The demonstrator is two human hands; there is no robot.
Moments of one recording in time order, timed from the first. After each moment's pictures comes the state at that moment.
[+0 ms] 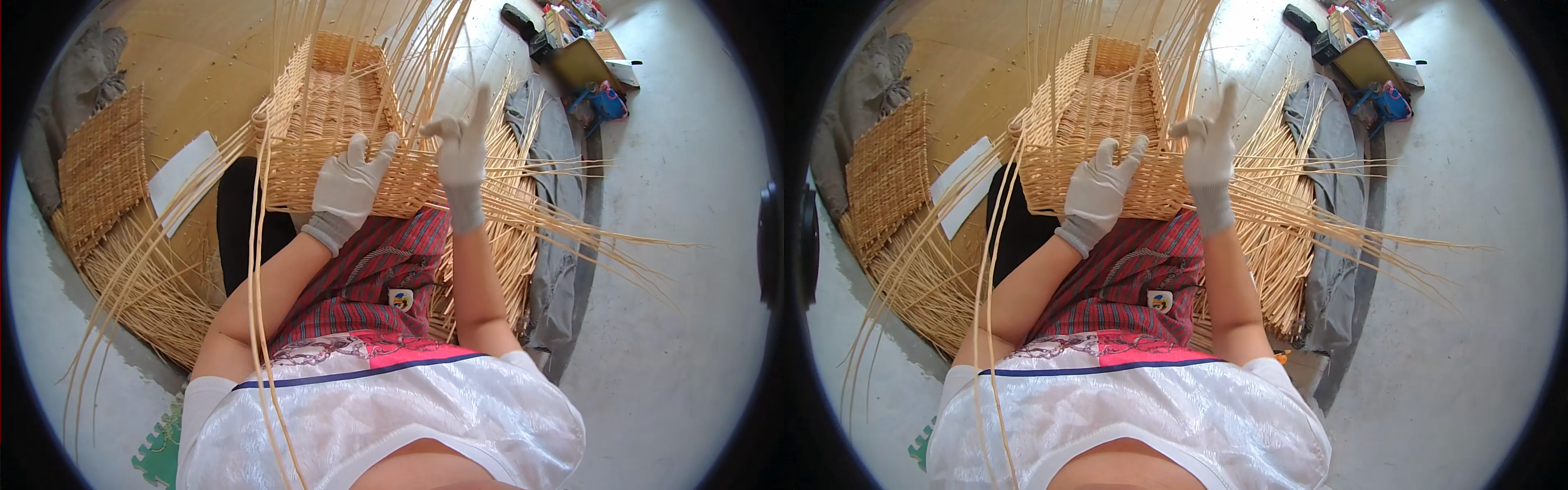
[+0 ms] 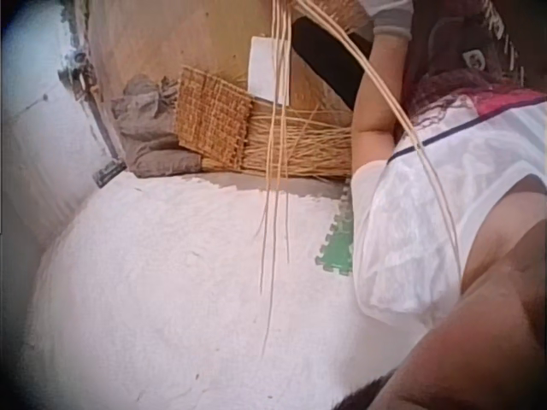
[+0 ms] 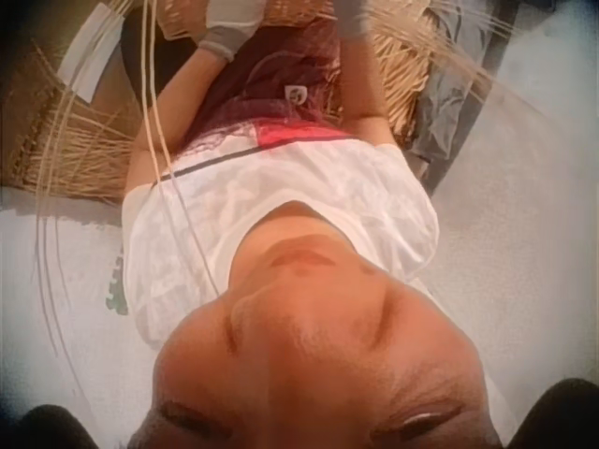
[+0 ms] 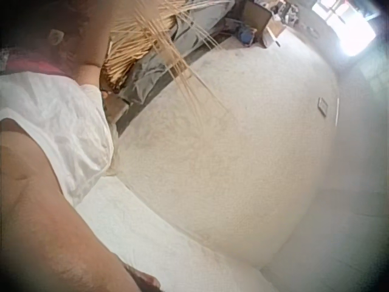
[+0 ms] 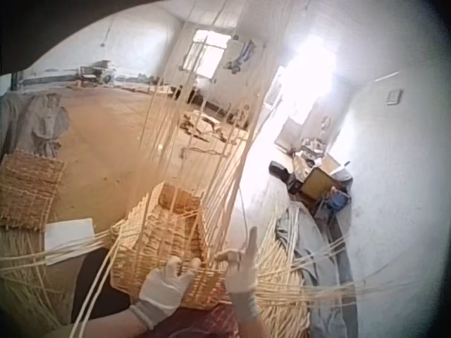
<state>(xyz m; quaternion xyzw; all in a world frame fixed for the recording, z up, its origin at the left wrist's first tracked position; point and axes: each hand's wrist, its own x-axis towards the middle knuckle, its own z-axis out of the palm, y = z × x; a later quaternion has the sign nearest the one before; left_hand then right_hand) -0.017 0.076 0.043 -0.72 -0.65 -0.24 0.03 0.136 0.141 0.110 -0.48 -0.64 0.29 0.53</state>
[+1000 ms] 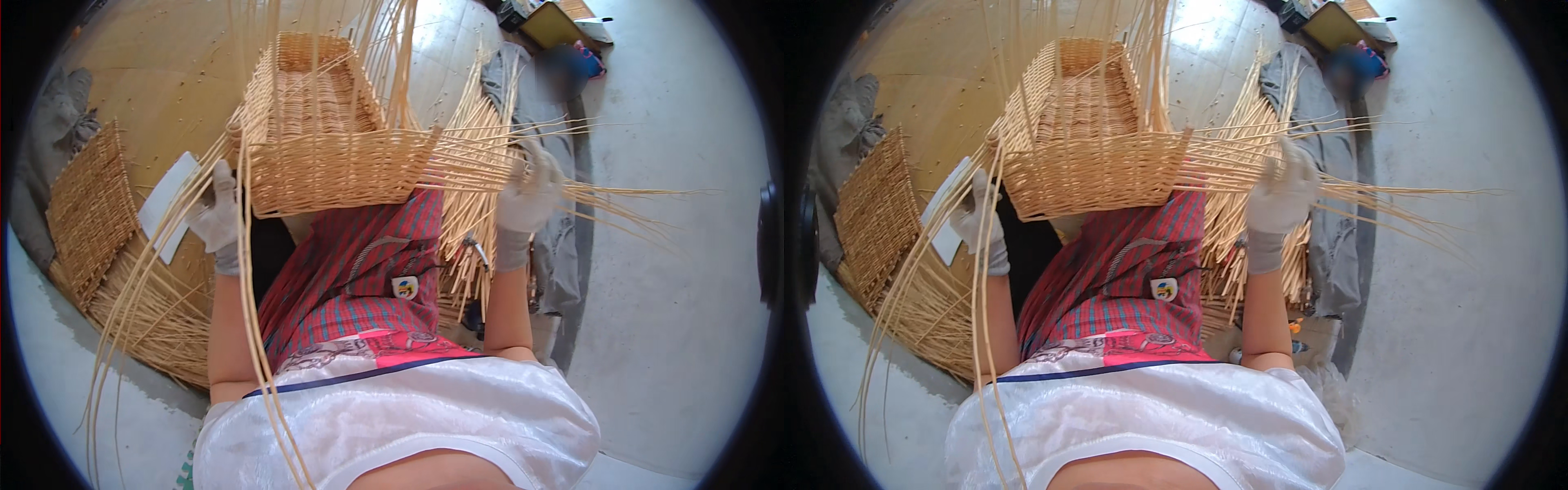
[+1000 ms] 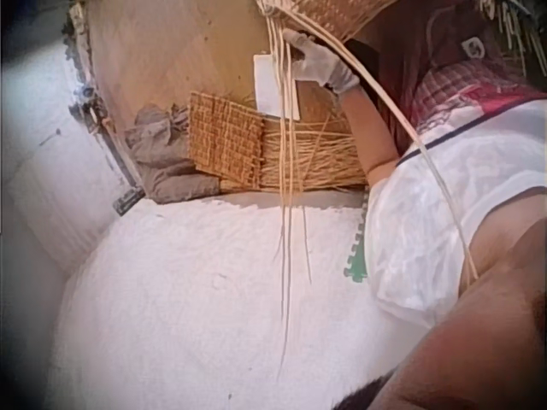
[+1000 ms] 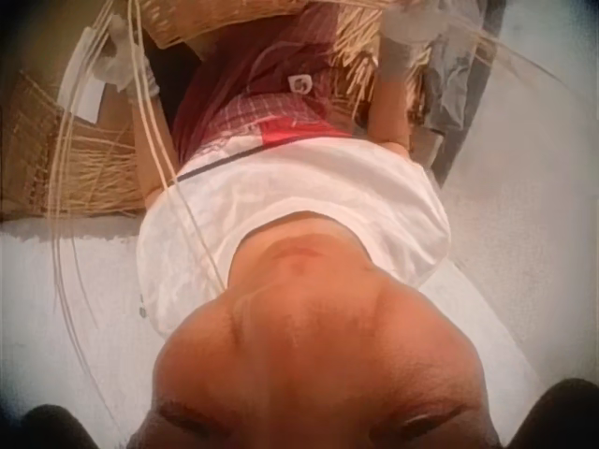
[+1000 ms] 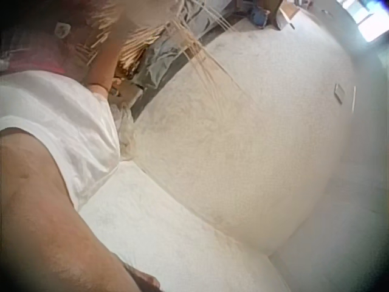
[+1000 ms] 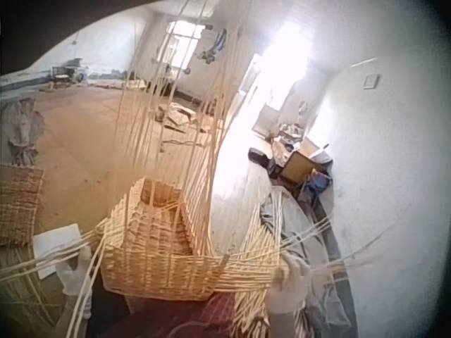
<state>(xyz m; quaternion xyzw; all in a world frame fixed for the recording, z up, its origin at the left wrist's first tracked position) -0.154 0.038 0.008 -0.30 -0.50 -0.78 -0.23 0.241 0.066 0.124 -0.59 -0.65 -0.29 0.37</state>
